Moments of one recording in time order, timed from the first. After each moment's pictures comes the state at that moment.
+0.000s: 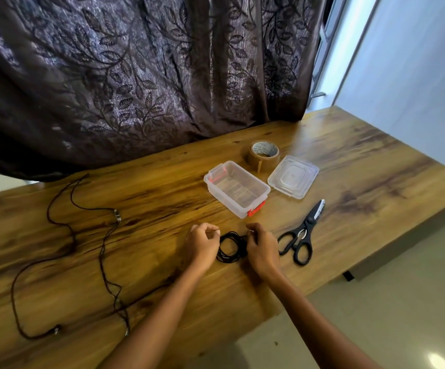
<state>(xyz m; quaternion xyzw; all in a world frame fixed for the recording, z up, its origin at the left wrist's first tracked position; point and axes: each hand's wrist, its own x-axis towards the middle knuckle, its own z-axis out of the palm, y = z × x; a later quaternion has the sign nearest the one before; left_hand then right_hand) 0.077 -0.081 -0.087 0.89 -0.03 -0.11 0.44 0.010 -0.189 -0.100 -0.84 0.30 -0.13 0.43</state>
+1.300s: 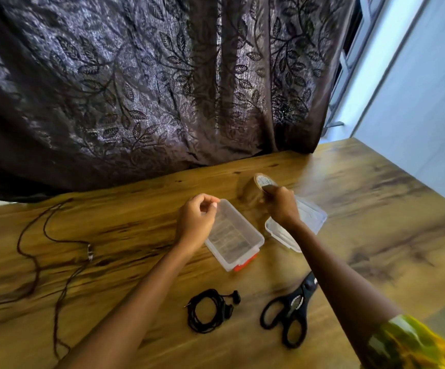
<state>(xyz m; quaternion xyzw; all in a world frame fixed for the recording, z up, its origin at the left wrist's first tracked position) 0.168 -0.157 -0.009 0.85 -0.10 0.00 0.52 0.167 -0.363 -0.047 -0.93 0.17 -0.15 0.29</state>
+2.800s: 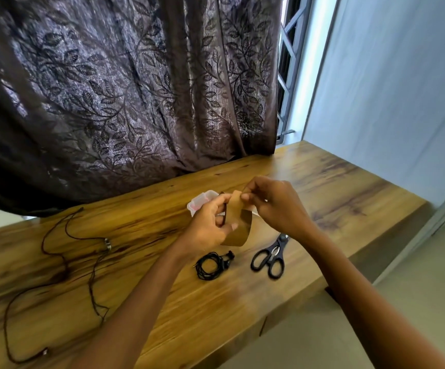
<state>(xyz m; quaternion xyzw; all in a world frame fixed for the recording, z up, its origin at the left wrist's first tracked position) 0.032 -0.093 0.056 0.69 -0.34 -0.23 0.59 -0.030 -0.241 0.084 -0.92 0.04 -0.25 0.31</state>
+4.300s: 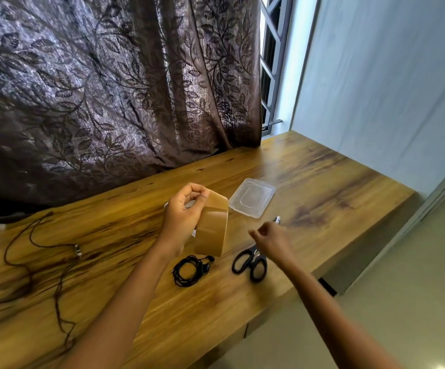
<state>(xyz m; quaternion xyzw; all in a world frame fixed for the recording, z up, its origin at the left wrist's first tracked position) 0.060 -0.136 0.040 0.71 -0.23 -0.09 0.66 -0.025 -0.301 -0.036 -0.84 0.36 -0.07 0.39</state>
